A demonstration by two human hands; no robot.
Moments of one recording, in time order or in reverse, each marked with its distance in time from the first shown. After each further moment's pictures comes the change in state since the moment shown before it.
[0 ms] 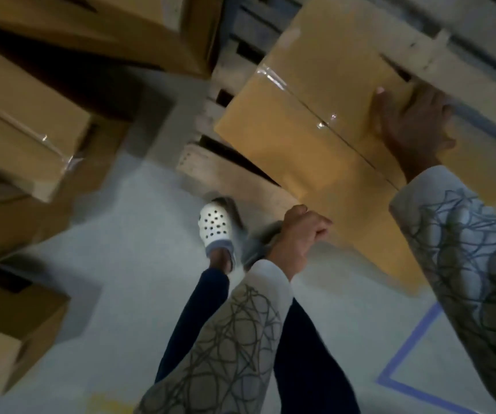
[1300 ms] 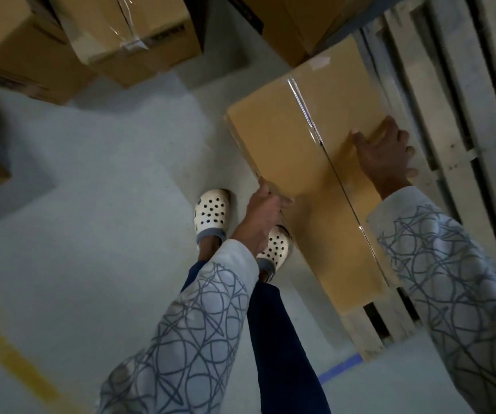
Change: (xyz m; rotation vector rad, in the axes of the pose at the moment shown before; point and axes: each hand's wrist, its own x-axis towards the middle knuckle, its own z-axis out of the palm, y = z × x) left_hand 0.004 -0.051 -0.111 -0.460 0.096 0.315; right_hand -0.088 -0.090 0.057 -0.212 -0.195 -0.413
